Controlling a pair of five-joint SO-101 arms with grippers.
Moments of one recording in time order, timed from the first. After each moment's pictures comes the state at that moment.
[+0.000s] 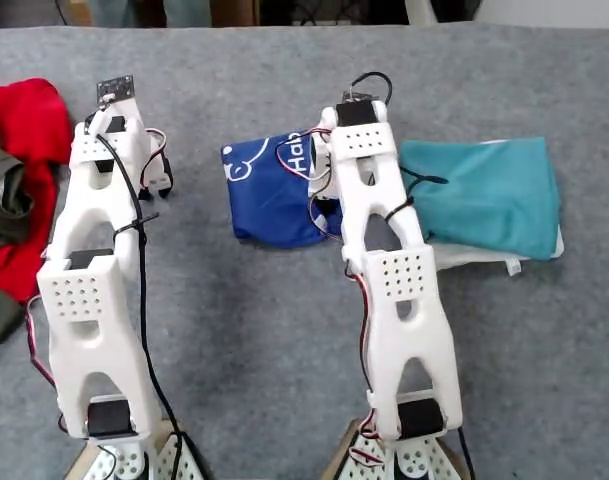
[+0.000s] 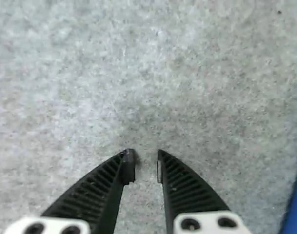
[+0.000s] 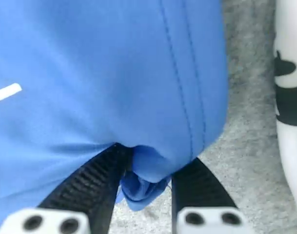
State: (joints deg) left arm -11.8 42.7 -26.1 68.7 9.0; right arm -10.6 65.2 -60.7 101.1 -23.0
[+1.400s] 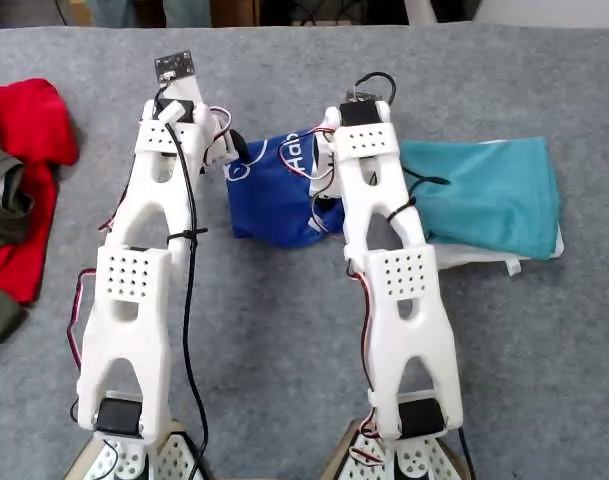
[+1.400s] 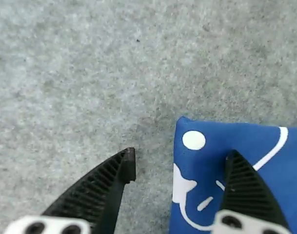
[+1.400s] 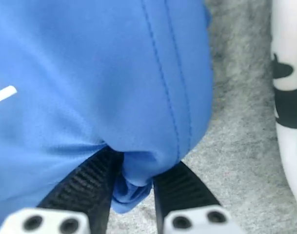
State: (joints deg) left arm 1.6 57.0 -56.7 78.0 21.6; right arm -9.8 66.1 -62.0 101.3 -23.5
